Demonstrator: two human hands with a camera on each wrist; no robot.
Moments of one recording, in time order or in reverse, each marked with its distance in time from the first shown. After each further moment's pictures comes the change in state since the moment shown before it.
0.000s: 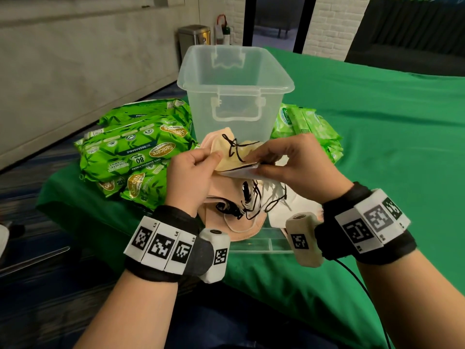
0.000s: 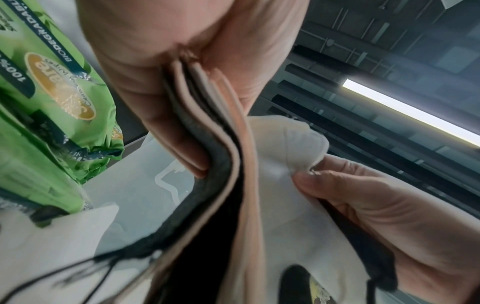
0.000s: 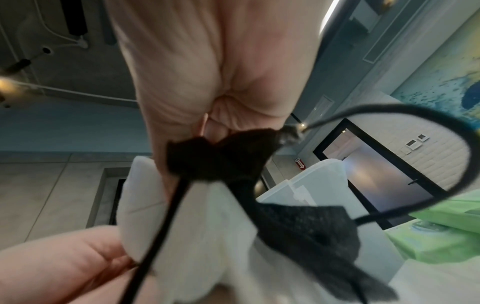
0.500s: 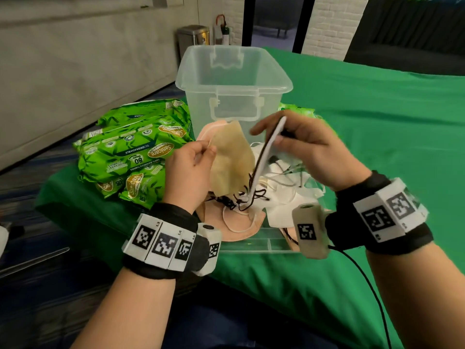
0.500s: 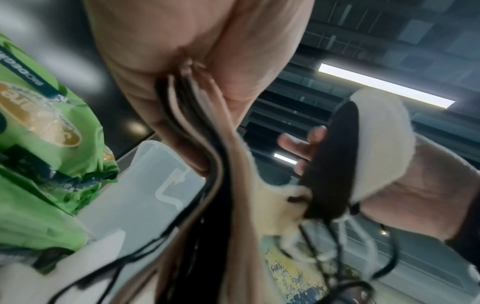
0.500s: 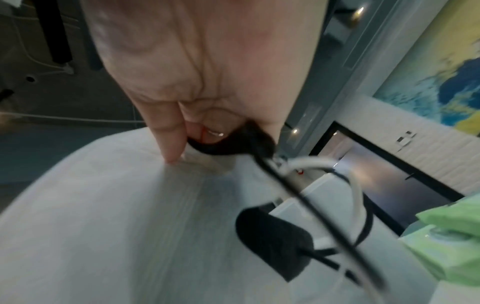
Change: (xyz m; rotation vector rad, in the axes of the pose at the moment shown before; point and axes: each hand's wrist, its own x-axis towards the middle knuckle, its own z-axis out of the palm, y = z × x) left_hand 0.009 -0.005 0.000 0.220 0.032 0.190; right_hand 0.004 -0.002 -0.020 0.426 -0.077 0.099
